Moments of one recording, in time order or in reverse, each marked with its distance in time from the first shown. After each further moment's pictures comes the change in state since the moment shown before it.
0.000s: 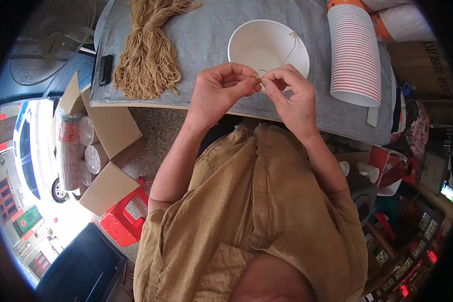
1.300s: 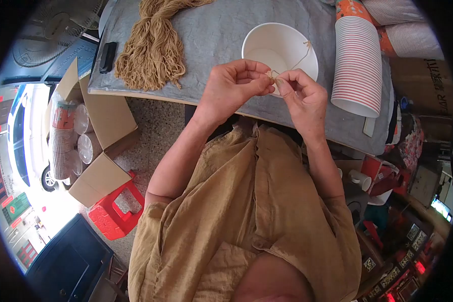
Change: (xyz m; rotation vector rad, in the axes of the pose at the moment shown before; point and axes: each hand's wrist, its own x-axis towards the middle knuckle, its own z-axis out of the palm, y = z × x) left_hand 0.001 0.002 0.009 -0.133 0.018 -0.042; right_hand -0.002 0.004 -0.006 0.157 -0.007 0.185
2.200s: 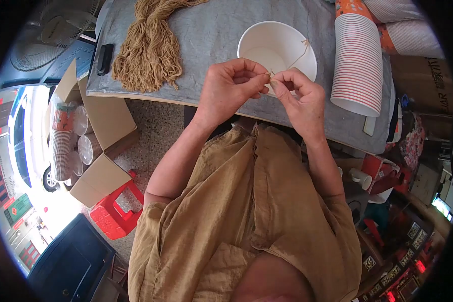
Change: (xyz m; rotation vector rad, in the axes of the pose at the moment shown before) left_hand 0.005 0.001 0.003 0.173 0.032 0.025; right_hand 0.004 -0.006 -0.003 -0.048 -0.061 0.001
